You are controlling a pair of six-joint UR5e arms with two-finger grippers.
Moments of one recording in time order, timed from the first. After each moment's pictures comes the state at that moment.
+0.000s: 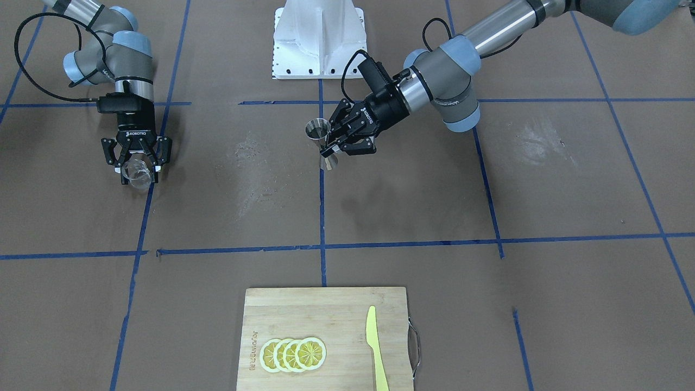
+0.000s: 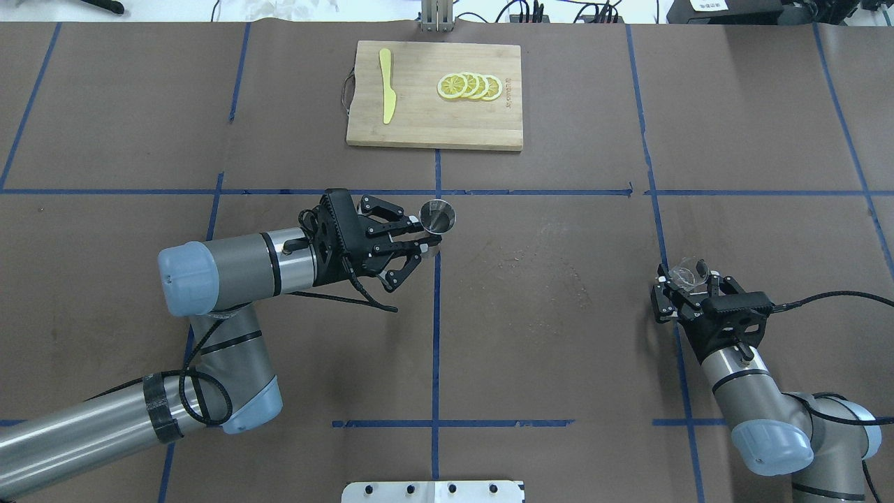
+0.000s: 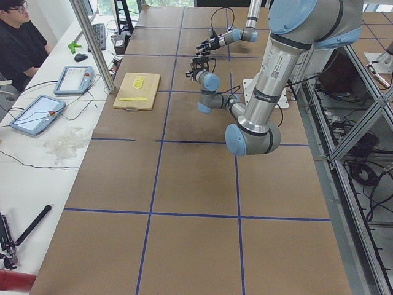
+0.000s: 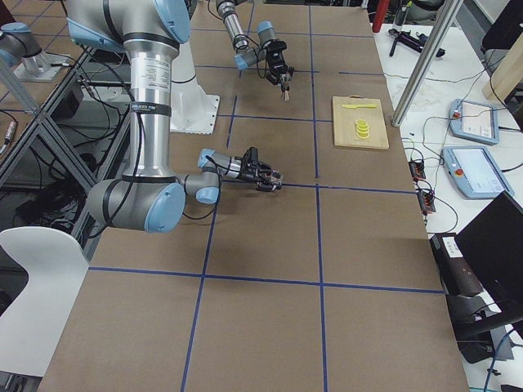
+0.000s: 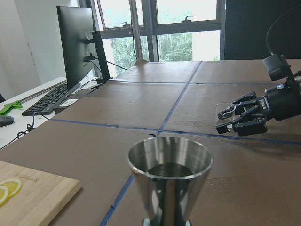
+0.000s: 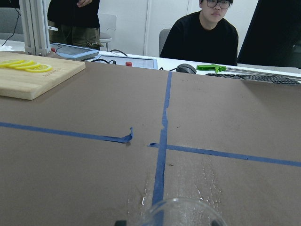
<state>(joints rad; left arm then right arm) -0.46 -2.11 -1.43 -3.06 -1.63 -0.19 0.17 -1.65 1.60 -0.52 0.56 1.19</state>
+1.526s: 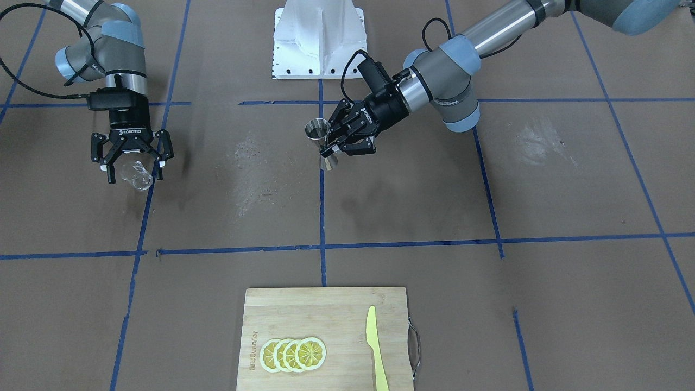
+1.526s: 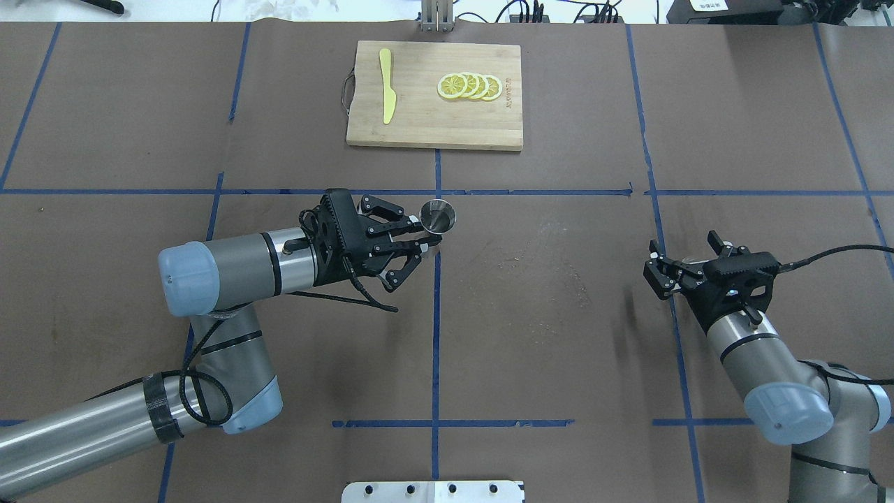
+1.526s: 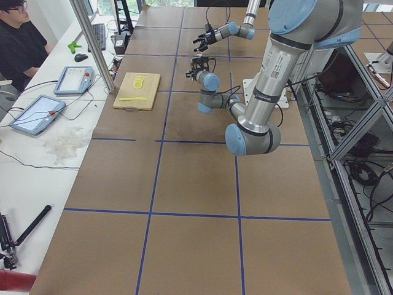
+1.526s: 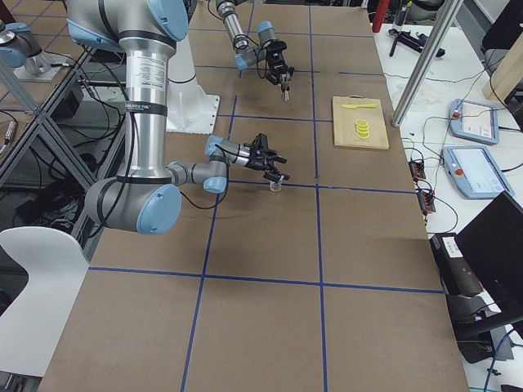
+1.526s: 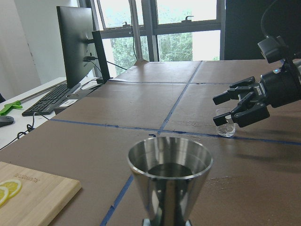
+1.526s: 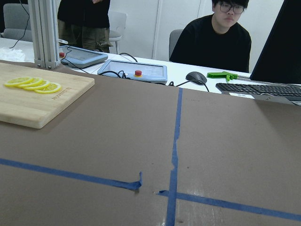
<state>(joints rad) -0.46 -2.11 -1.43 -3.06 -1.63 -0.19 0.32 -1.65 1.72 -0.53 0.75 1.02</state>
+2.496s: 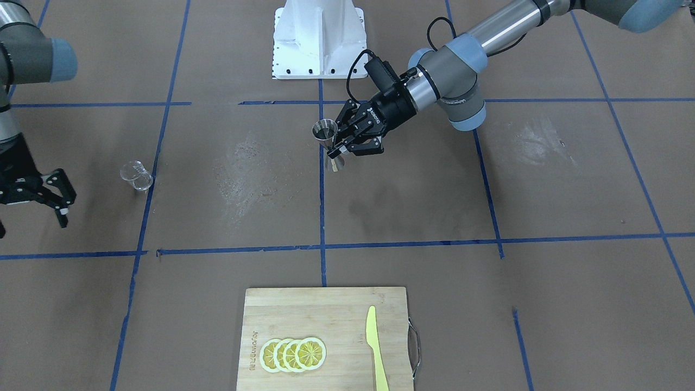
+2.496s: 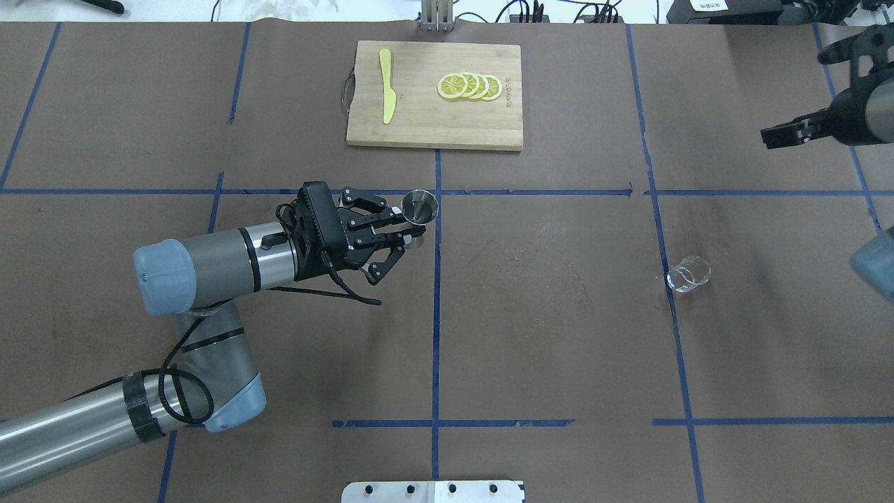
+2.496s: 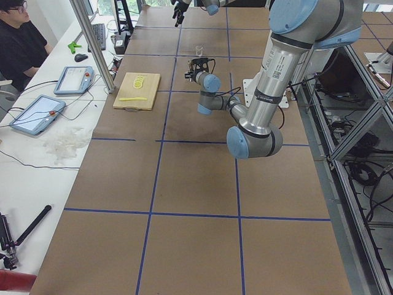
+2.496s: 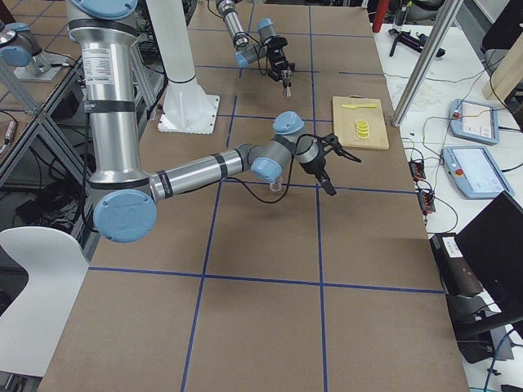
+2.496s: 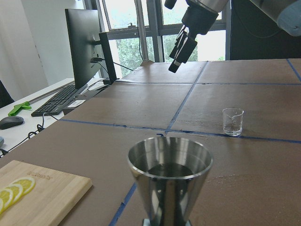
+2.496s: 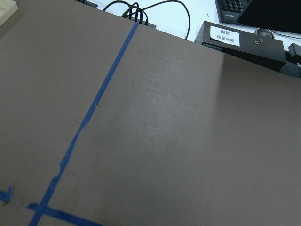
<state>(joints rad) -0.49 -2.06 -1.48 -3.06 -1.62 -0.19 1.15 -1.49 1.78 -1.08 1.95 0.44</state>
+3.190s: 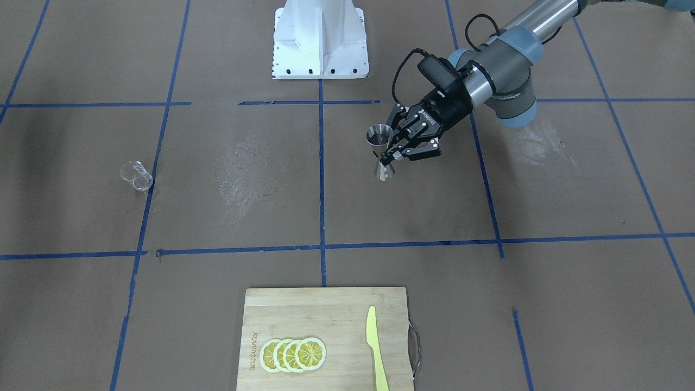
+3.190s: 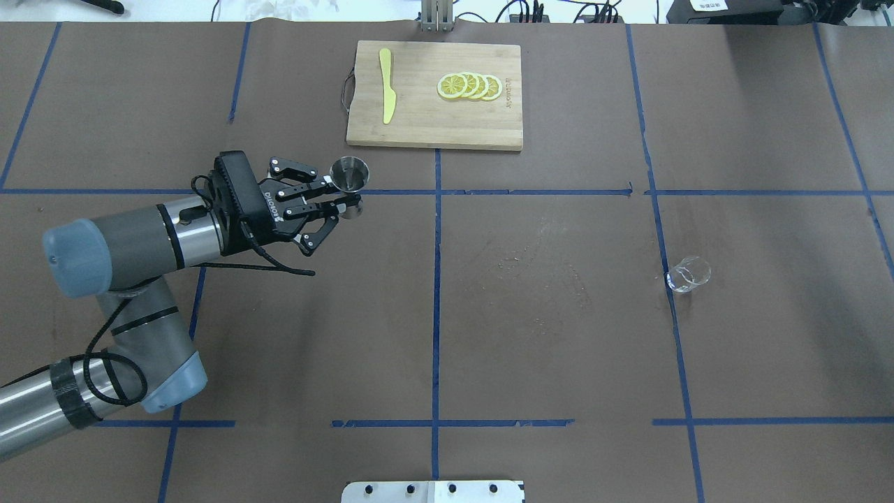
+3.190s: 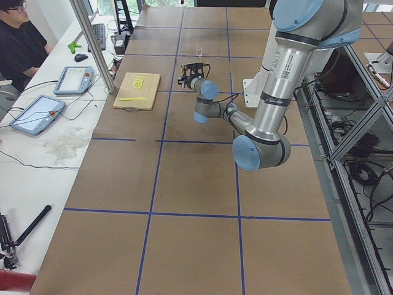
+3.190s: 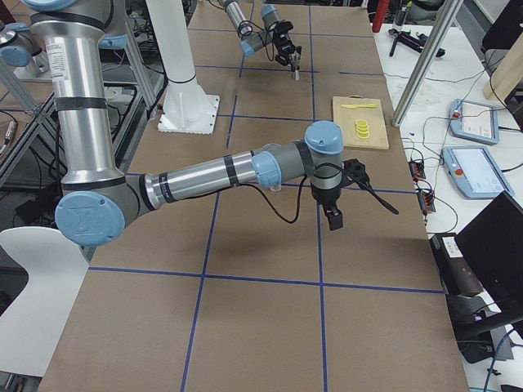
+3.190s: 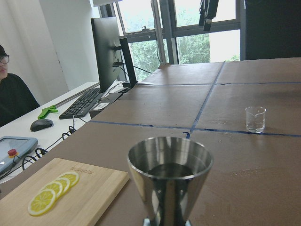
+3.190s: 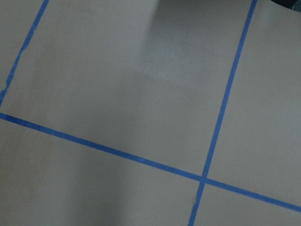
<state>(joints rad) -0.59 -1.91 -1.57 -3.09 -1.62 -0.20 1.49 -1.49 1.76 -1.56 2.28 -0.03</state>
